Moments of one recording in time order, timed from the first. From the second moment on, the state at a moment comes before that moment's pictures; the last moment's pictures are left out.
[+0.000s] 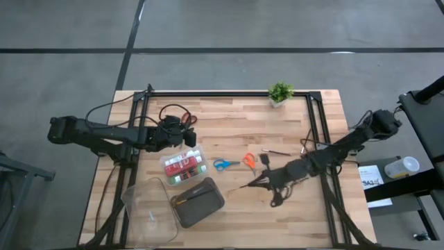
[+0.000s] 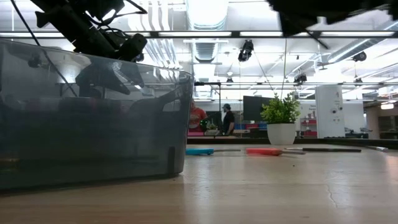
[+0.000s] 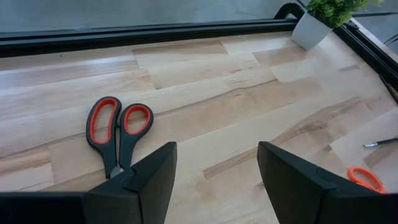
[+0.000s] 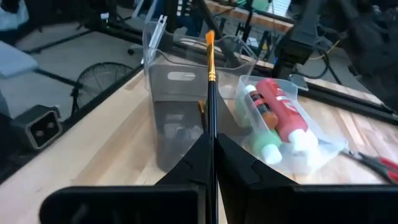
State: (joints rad) left arm 0.01 1.15 0.64 -0.32 -0.67 -0.94; right arm 0.44 1.31 0.59 0.45 0.20 -0.11
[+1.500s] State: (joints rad) left arm 0.01 1.15 0.64 -0.32 -0.67 -0.94; right arm 0.27 2.13 1.49 0.12 -0.30 -0.23
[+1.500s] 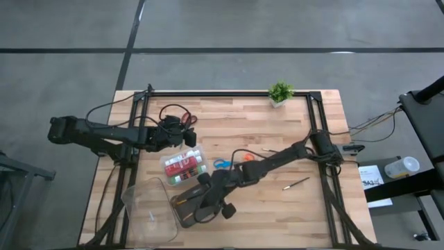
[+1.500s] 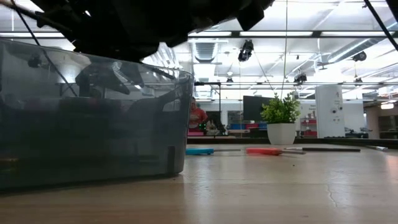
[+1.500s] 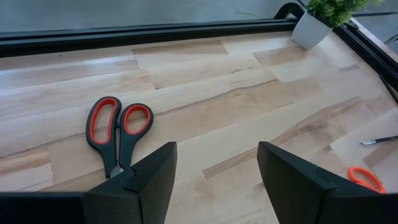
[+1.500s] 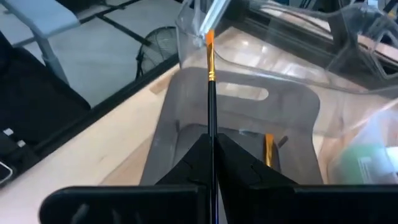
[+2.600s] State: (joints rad) left arm 0.01 1.15 0.64 -0.32 -0.67 -0.94; right arm 0.23 2.18 1.49 0.15 -0.38 -0.08
